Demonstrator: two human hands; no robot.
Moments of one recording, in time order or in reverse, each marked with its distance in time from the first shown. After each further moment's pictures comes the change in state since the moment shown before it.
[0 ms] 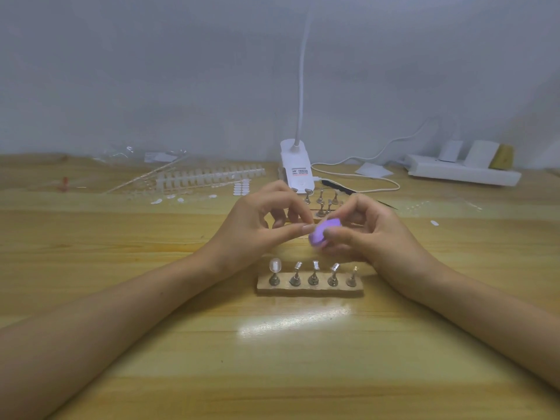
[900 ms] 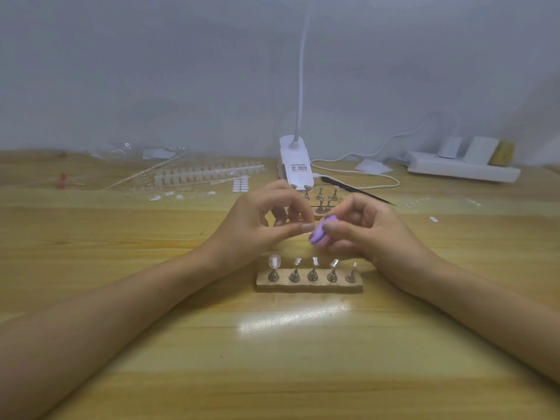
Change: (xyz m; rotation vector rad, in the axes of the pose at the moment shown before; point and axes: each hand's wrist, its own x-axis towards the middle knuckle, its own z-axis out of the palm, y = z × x) left_hand -0.001 0.003 0.001 0.019 -0.008 0.013; right_hand 0.001 -0.002 0.000 0.001 -0.015 0.032
